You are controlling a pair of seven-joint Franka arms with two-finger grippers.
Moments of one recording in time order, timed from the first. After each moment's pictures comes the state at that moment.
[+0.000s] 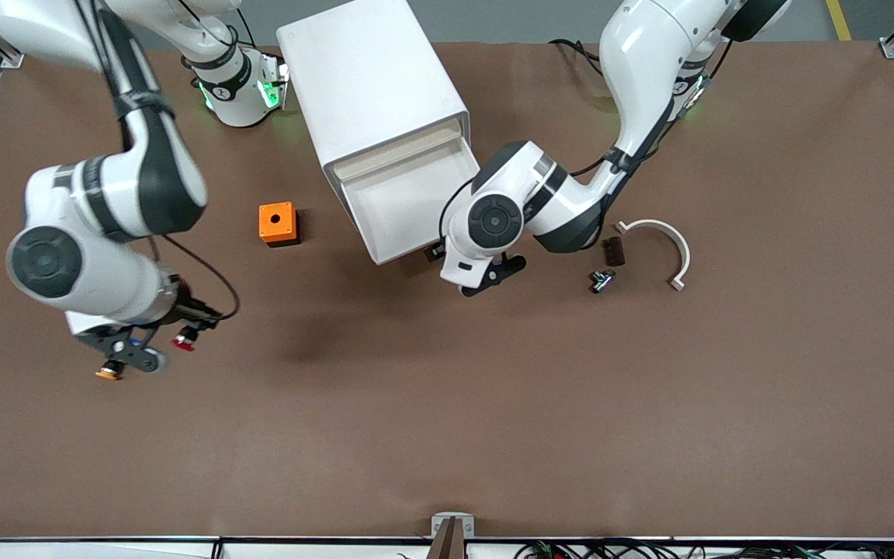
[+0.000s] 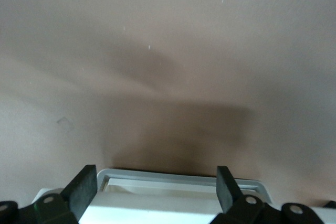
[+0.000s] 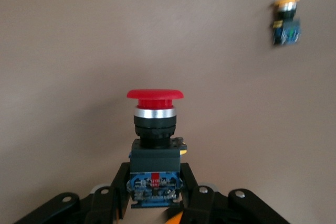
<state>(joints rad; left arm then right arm) -0.53 0.68 -0.31 -1.44 -0.17 1.93 -1.20 0.07 0.40 0.07 -1.58 -0.07 1.85 0.53</state>
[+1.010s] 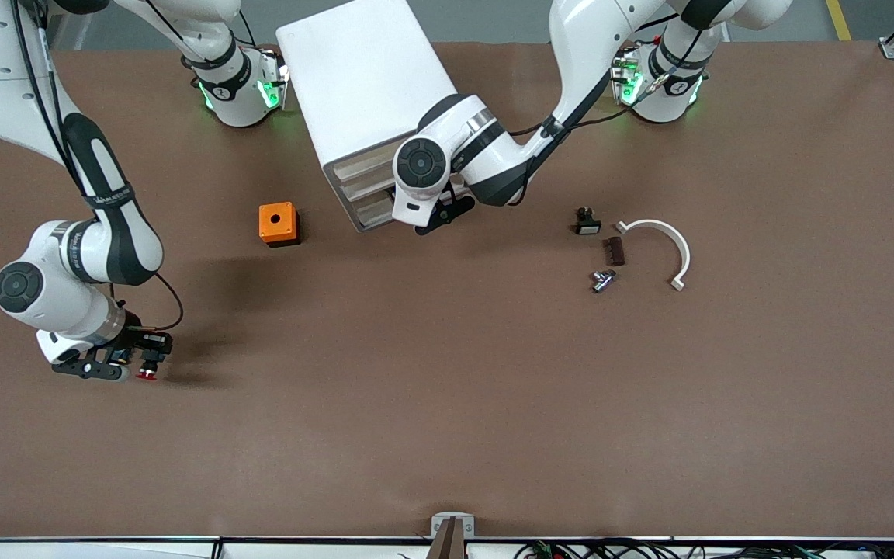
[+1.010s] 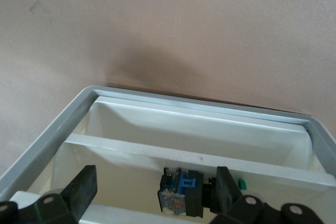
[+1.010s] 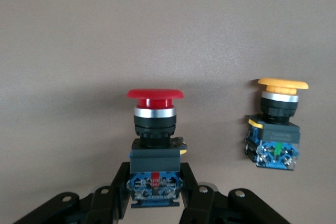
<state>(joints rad) -0.69 0.68 -0.34 -1.50 -0.22 1.93 -1.39 -0.19 0.57 0.07 -1.87 -0.10 2.48 0.09</state>
